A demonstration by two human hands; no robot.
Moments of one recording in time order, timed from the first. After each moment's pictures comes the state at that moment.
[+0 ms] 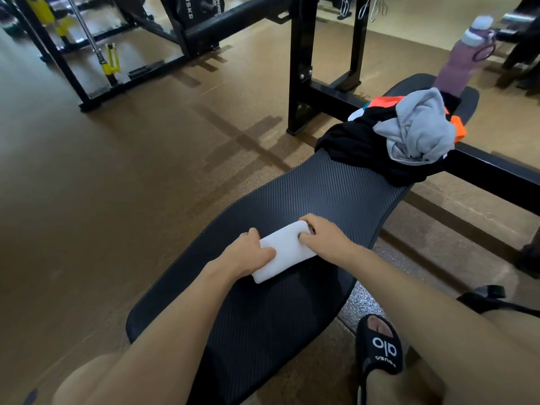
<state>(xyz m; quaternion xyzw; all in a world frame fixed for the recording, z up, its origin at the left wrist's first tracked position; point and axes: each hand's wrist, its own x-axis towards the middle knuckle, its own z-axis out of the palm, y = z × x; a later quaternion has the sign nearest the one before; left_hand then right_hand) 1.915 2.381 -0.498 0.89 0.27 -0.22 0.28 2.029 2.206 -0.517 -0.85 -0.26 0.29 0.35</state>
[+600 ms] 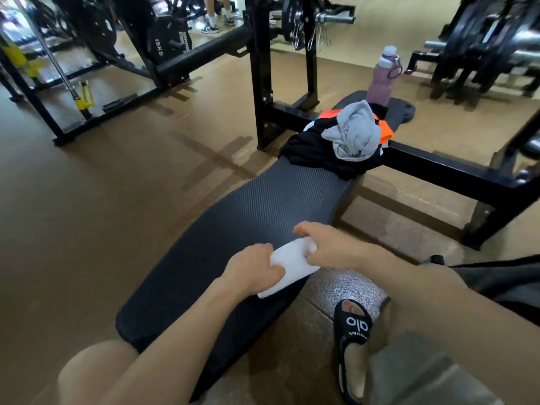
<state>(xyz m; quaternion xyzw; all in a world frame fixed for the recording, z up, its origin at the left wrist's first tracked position) 1.867 2.273 -0.442 0.97 0.10 -0.17 0.17 1.975 2.099 -0.444 -0.86 -0.32 0.31 0.24</state>
